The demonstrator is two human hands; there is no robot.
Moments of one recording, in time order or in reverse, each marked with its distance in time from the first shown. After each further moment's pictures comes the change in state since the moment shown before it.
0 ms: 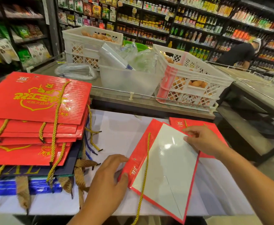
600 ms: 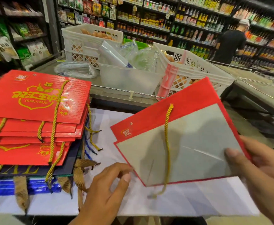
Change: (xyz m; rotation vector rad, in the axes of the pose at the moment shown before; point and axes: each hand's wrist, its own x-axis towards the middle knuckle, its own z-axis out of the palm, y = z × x) left_hand -0.021 0.012 -0.012 -0.206 -0.013 -0.006; right_hand -0.171 -0.076 -0.030 0.494 0.429 -0.159
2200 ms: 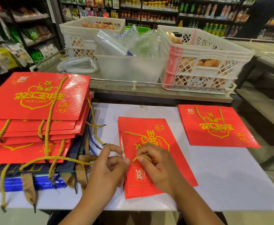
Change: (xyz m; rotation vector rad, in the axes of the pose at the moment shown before) left_hand 0.029 -0.018 0.008 -0.365 0.036 -0.248; right_hand 0.011 0.107 0.180 0.069 -0.441 -0.276
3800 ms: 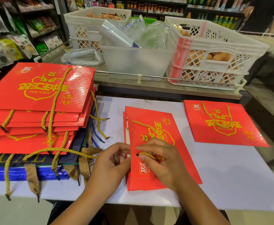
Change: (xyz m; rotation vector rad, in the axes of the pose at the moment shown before) left_hand 0.001 0.000 0.000 0.123 -0.005 0.029; right_hand -0.001 0.007 0.002 0.133 0.044 -0.013
